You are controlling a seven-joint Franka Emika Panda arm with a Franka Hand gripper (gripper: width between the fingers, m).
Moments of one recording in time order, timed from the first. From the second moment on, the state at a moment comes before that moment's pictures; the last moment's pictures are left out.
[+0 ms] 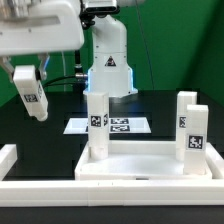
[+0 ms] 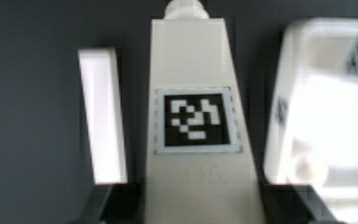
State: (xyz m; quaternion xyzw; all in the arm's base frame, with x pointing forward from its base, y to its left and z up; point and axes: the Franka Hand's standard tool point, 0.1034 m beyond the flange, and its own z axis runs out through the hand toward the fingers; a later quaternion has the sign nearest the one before) arm 0.571 -0.166 0.178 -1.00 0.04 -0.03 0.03
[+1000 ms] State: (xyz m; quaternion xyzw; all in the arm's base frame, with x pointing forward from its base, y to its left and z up) arm 0.618 -0.083 0.174 -0.97 0.13 -0.20 0.01
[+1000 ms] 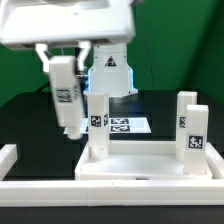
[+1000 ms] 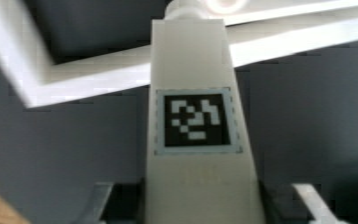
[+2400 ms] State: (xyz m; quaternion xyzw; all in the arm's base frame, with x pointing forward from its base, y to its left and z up) arm 0.625 -0.075 0.151 -0.96 0.15 -0.24 -0.02
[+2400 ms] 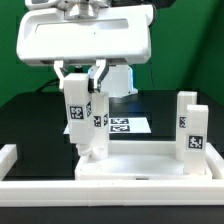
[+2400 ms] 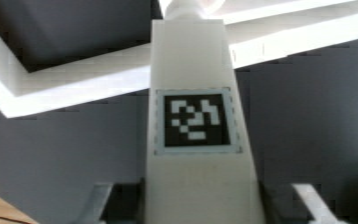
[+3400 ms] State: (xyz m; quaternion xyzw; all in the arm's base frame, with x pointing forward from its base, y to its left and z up) arm 0.618 -0.067 0.119 -0.96 0.15 -0.22 -0.03
